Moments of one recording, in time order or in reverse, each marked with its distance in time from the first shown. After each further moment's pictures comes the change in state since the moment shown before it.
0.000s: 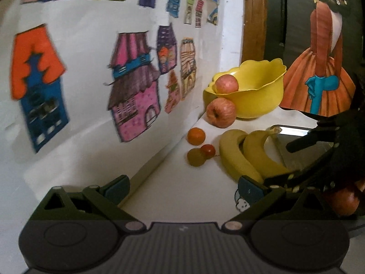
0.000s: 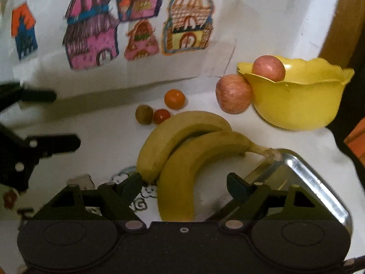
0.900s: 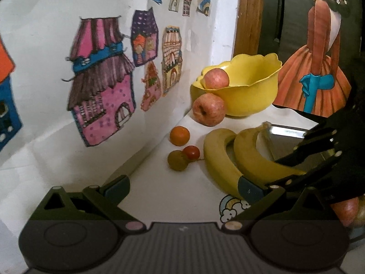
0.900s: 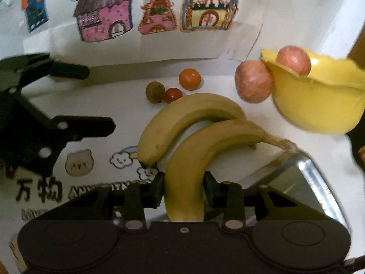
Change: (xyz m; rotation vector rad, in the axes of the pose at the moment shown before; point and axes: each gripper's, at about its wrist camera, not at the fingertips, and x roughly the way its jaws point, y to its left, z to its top) left arm 0.030 -0.013 0.011 -0.021 0.045 -0.055; right arm 0.003 -0.012 0.008 -0.122 0.098 0.089
